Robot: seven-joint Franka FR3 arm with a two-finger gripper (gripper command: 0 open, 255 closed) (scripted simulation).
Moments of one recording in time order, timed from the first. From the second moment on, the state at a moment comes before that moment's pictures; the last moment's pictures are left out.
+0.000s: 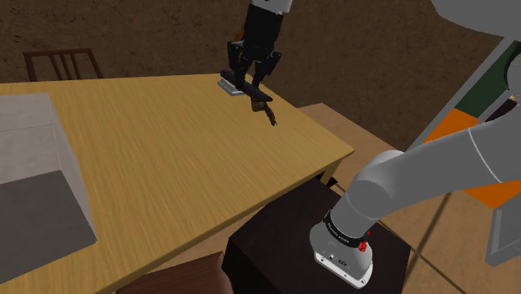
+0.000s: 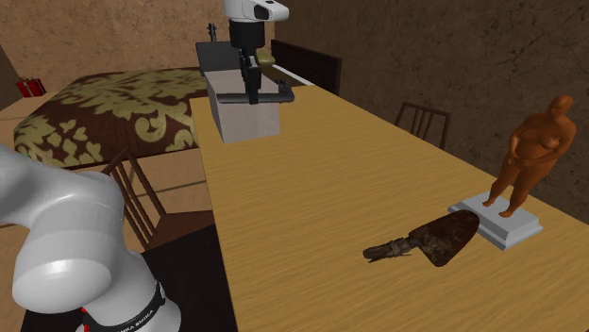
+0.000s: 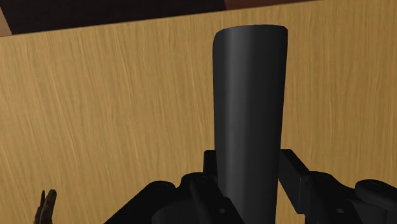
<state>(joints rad) -0.08 -0.53 0.32 -2.11 0.23 1.63 0.42</state>
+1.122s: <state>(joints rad) 0.02 0.14 0.64 -1.48 -0.02 1.65 0.89</state>
